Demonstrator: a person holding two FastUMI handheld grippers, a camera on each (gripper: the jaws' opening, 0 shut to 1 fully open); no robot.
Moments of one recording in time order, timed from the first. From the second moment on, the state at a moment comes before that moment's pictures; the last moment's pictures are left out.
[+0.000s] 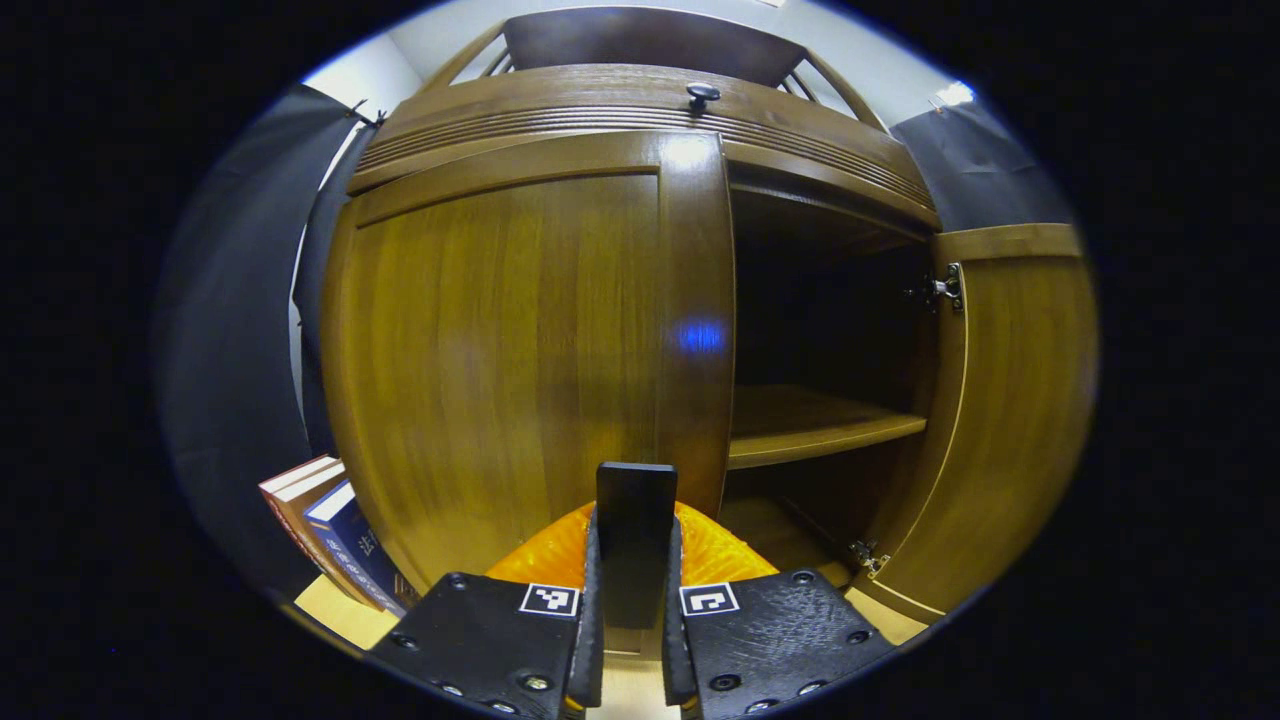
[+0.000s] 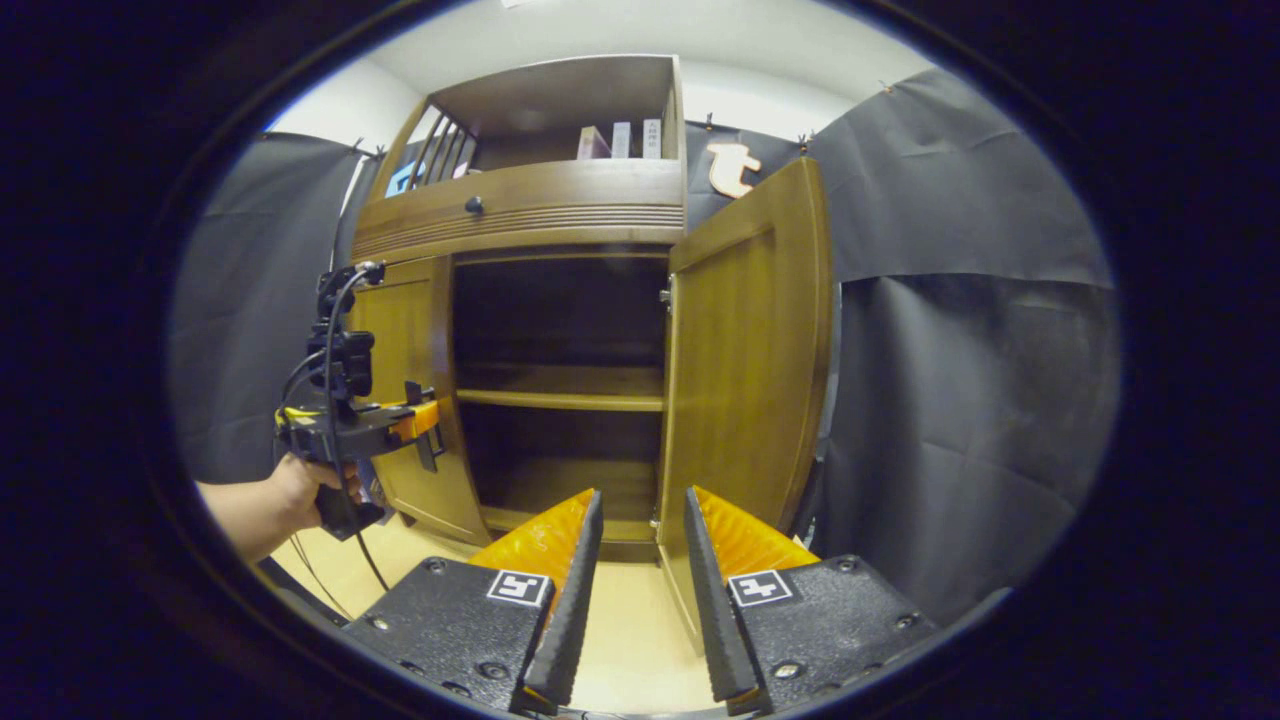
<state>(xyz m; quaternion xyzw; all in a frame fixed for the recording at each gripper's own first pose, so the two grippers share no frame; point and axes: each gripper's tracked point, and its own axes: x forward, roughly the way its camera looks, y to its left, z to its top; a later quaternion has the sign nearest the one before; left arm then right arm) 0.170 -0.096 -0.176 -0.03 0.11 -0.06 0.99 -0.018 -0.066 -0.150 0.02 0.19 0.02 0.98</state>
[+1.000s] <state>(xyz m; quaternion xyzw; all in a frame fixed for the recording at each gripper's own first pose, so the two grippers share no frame) 0.073 -0.032 -0.165 -0.03 0.10 -0.02 0.99 0.007 -0.009 -0.171 0.03 0.21 0.09 0.97</state>
